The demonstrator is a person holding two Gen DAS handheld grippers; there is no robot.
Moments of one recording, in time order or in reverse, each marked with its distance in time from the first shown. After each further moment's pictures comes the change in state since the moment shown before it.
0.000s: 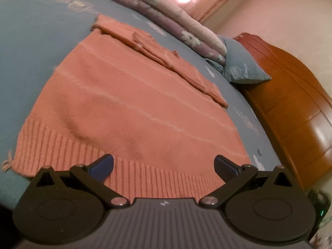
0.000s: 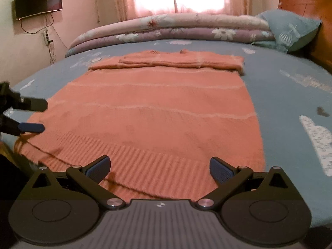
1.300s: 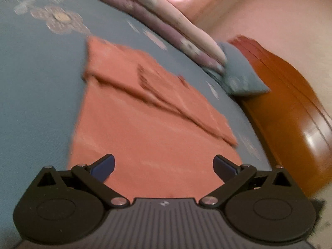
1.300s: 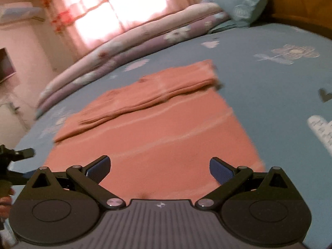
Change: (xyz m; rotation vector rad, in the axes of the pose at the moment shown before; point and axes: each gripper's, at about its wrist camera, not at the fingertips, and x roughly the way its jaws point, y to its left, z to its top) left arm 0.064 0.057 0.143 0.028 0.078 -0.125; right arm 0.067 -0.038 0.076 0.403 -0.043 -0.004
